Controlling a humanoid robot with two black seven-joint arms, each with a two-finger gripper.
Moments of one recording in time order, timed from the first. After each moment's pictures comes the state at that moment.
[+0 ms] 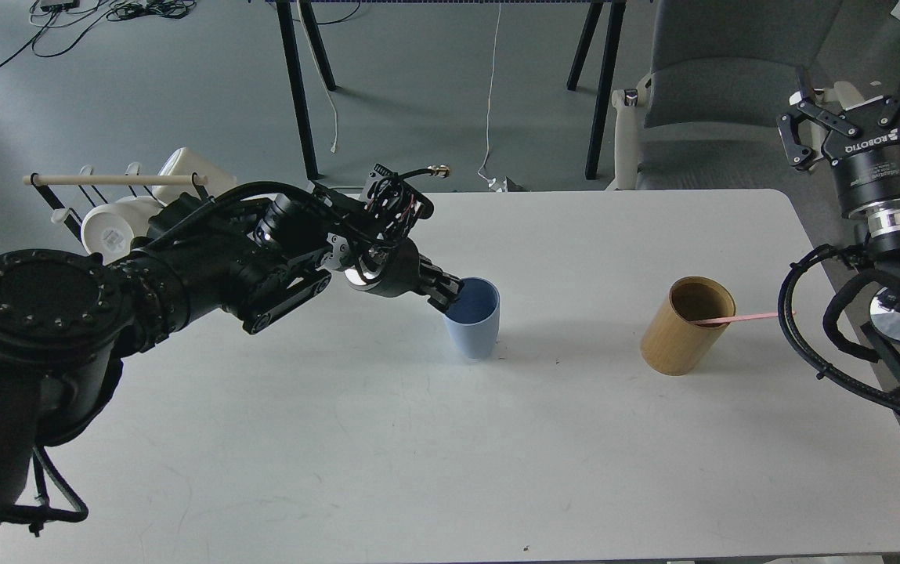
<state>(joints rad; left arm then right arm) -1.21 -0.04 0.28 -0.46 1.52 -0.34 -0.49 0.56 -0.46 1.05 0.90 -0.02 0.49 0.49</state>
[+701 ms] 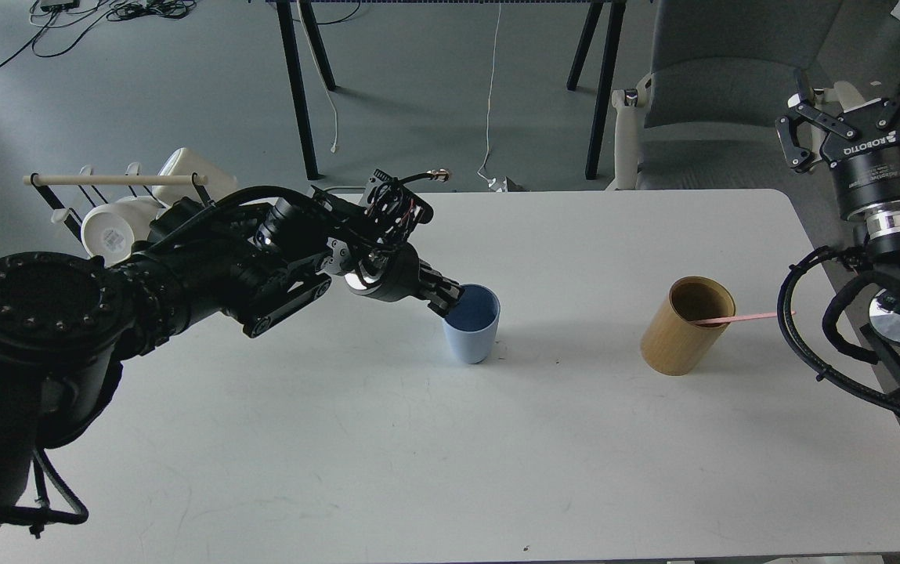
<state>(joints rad) -1.21 -0.04 0.27 -0.46 1.51 -0.35 -0.49 0.56 -0.46 1.05 0.90 -0.02 0.49 0.49</state>
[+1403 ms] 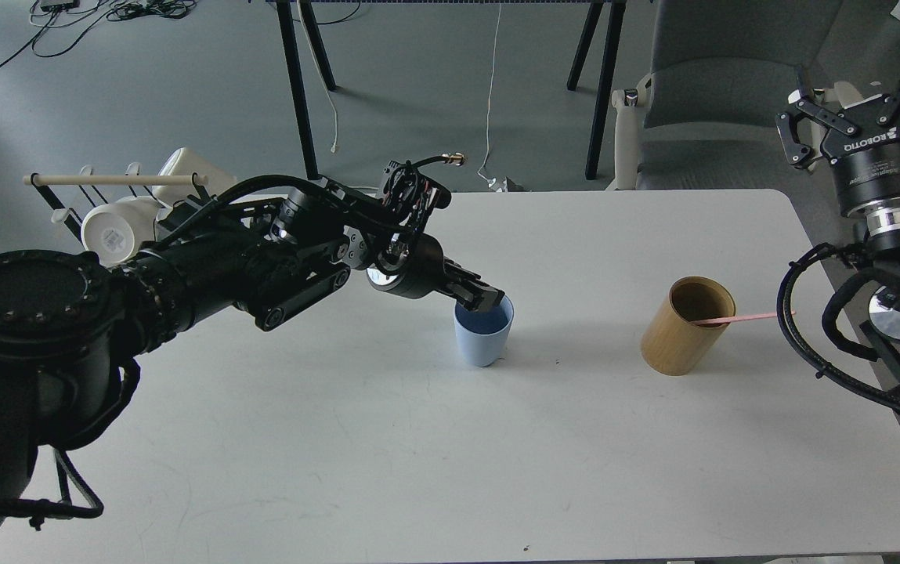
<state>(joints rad) -1.22 -0.04 0.11 -0.52 1.50 -0.43 -0.49 0.56 -0.46 1.05 0.90 -0.02 0.49 0.49</state>
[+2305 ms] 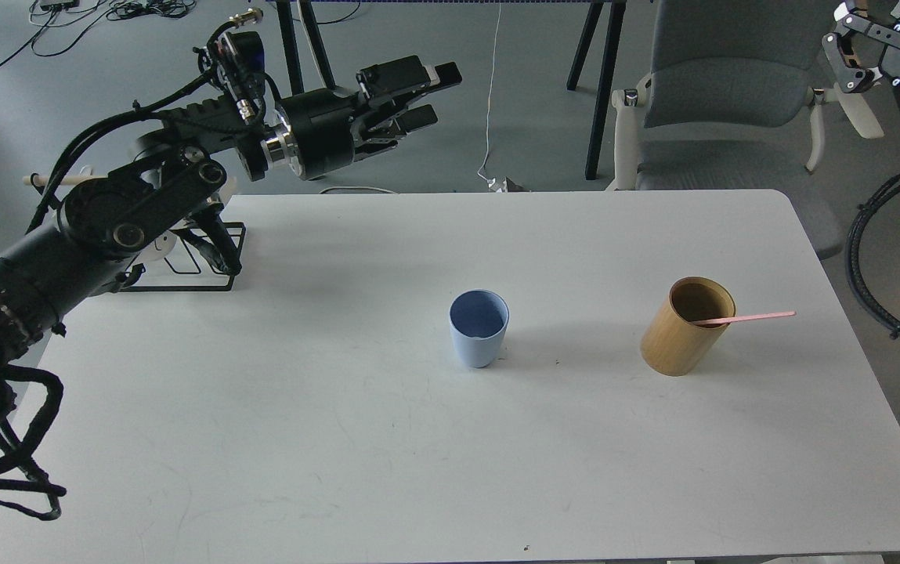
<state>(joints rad) -1.03 0.31 -0.59 -0.78 0.93 -0.49 -0.49 0.67 -0.69 1.06 1.04 -0.33 0.49 0.49</state>
